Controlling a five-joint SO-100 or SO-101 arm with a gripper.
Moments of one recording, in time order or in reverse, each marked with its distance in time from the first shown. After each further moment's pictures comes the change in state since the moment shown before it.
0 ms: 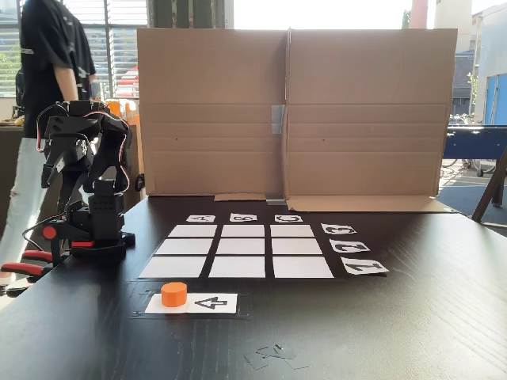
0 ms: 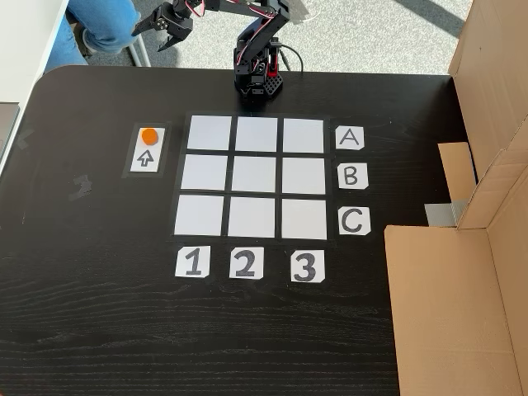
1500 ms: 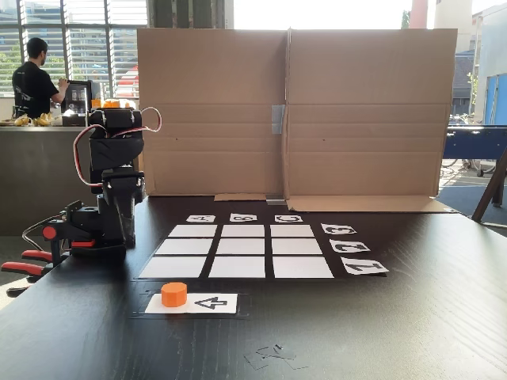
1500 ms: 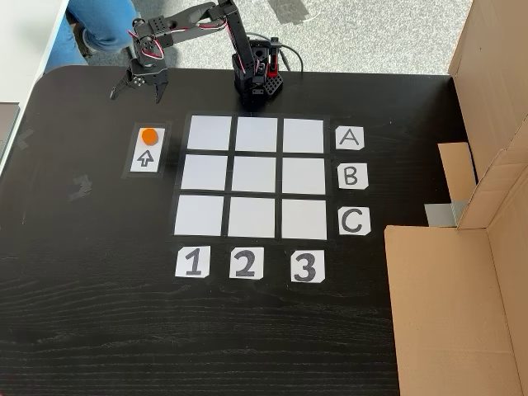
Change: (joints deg) arm -23.1 -48.7 -34.9 15.4 7.7
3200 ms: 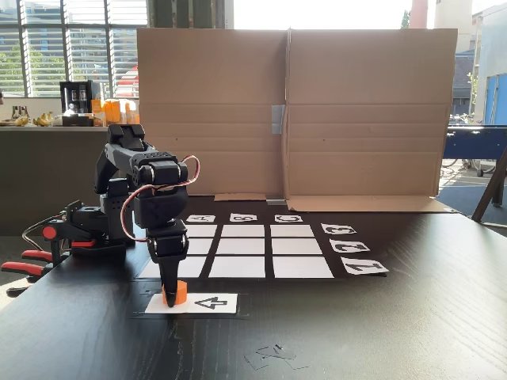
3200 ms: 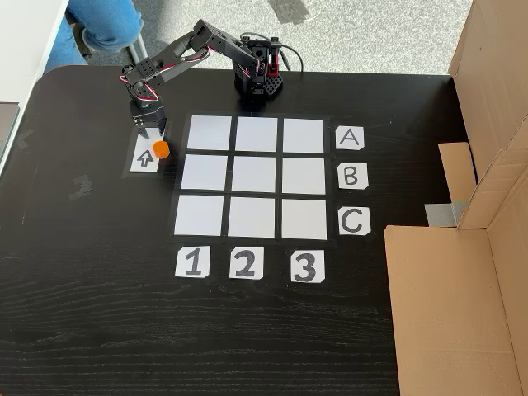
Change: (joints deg) arm -6.6 -27.9 -18.5 -0.6 6.6
